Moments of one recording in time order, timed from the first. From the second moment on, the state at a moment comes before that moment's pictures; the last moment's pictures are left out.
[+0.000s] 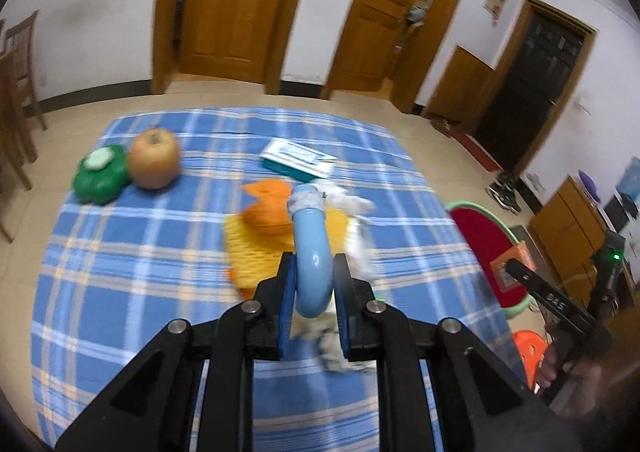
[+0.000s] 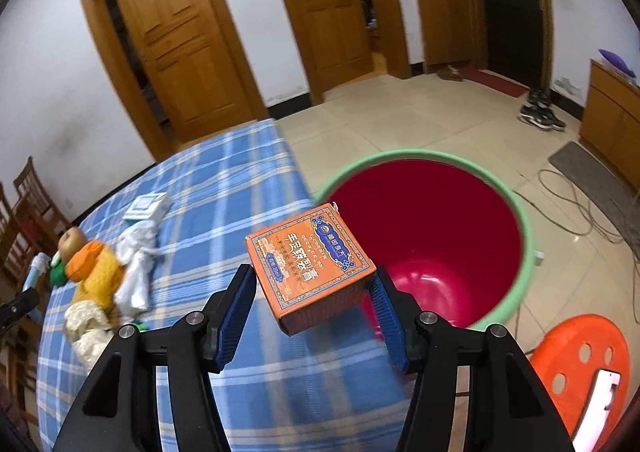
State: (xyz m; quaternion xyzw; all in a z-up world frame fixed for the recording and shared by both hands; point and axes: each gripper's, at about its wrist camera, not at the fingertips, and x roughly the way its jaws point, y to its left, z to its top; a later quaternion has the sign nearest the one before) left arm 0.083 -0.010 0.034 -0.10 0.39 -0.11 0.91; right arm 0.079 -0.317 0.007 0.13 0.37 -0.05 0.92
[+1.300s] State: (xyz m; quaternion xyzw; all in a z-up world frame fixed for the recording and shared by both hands) left arm 0.165 -0.278 -0.006 0.05 0.44 -0.29 0.84; right arm 0.040 -0.439 0.015 0.24 0.33 -0.15 0.90
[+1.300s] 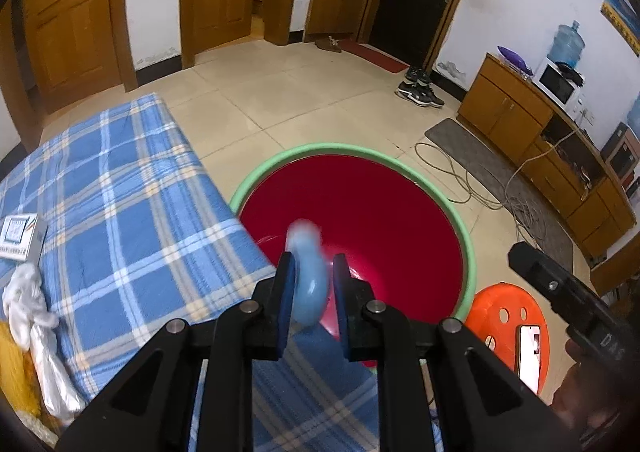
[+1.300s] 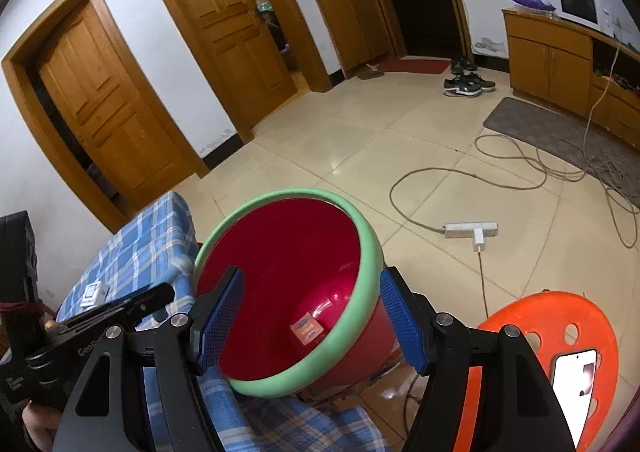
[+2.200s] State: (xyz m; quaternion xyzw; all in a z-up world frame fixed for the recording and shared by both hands) left arm 0.109 -0.162 0.028 0.00 0.42 -0.18 0.89; right arm 0.022 -0.377 0.032 0.22 0.33 -0.08 0.91
